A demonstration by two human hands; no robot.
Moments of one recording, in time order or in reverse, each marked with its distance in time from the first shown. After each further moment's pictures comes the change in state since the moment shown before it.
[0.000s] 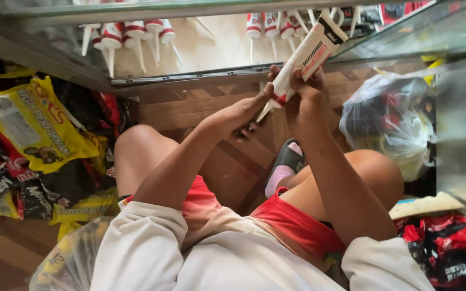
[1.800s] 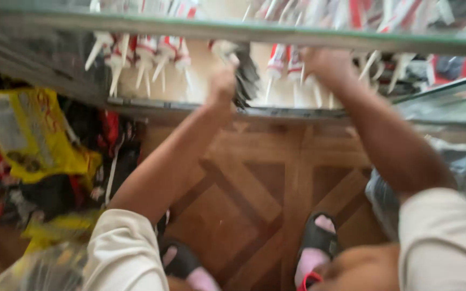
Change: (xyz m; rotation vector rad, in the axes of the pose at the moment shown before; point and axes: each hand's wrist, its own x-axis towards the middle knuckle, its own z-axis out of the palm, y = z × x) left_hand 0.289 -0.034 -0.281 -0.137 0.957 1.101; right_hand 0.308 0.042 -0.128 -1.857 -0.504 -1.150
